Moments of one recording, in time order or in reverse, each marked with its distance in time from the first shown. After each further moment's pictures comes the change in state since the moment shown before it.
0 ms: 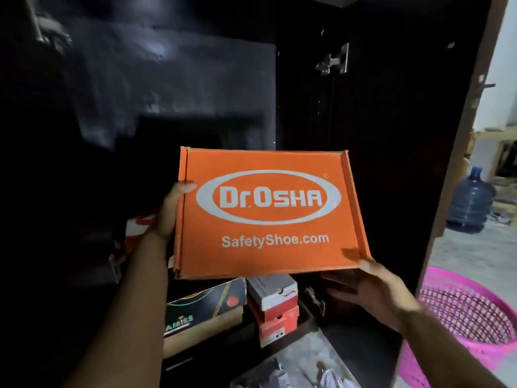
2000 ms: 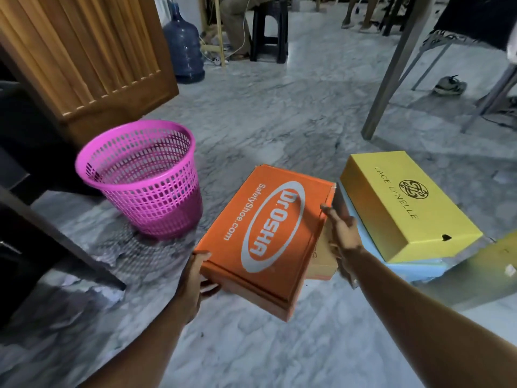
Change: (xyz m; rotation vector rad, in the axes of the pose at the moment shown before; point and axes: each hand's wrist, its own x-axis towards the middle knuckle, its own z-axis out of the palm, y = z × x) left_hand -0.213 -0.487 0.505 0.108 -0.385 -0.972; right_hand -0.456 0.074 -0.371 -0.203 1.600 0.224
